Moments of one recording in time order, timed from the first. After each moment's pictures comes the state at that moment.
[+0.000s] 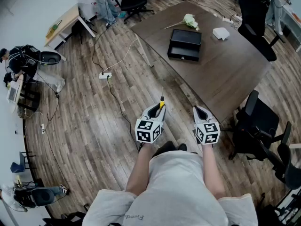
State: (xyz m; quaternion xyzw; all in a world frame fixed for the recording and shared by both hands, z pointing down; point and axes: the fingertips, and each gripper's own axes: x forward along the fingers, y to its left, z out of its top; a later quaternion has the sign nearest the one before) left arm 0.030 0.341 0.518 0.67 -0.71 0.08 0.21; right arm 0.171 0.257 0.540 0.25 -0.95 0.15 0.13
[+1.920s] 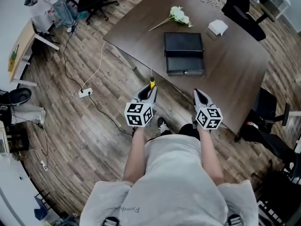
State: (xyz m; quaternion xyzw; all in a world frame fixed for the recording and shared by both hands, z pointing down) left arm -0.232 0.096 0.536 0.75 -0.61 0.07 0.25; right arm -0.025 0.051 0.555 0.42 -0.87 0.24 0.08
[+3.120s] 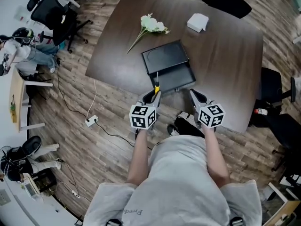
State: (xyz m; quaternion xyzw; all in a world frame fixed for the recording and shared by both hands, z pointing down) left arm -0.177 -0.063 0.585 0.82 -0.48 0.18 0.26; right arm -0.011 -0.065 0.582 0.43 -0.85 0.31 0.06
